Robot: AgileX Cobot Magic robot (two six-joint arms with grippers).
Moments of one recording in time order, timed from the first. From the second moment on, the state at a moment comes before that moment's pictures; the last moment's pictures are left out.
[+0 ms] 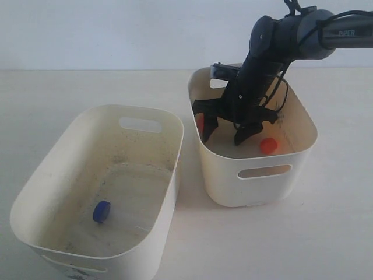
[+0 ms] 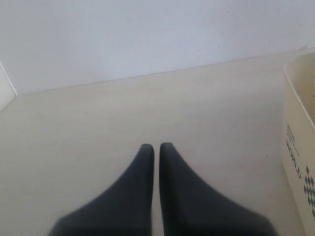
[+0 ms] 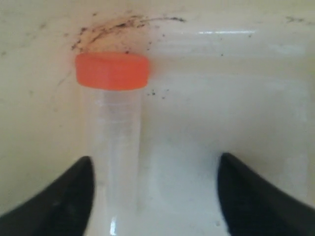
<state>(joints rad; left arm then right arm) -0.02 0.00 0.00 0.18 0.27 -0.02 0.26 2.25 -1.69 0.32 0.94 0.06</state>
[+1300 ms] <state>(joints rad) -0.02 0.00 0.00 0.18 0.27 -0.02 0.26 2.17 -1.69 0.23 0.99 0.05</state>
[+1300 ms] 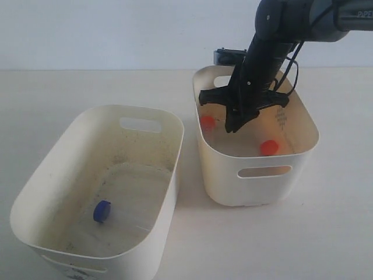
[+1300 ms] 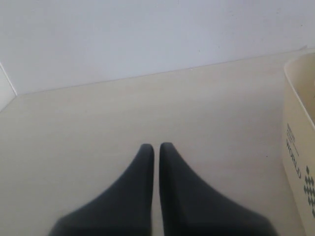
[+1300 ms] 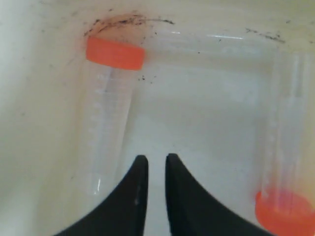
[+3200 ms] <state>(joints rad) -0.02 0.00 0.00 0.18 0.27 -0.02 0.27 2.15 -1.69 0.33 0.97 0.04</state>
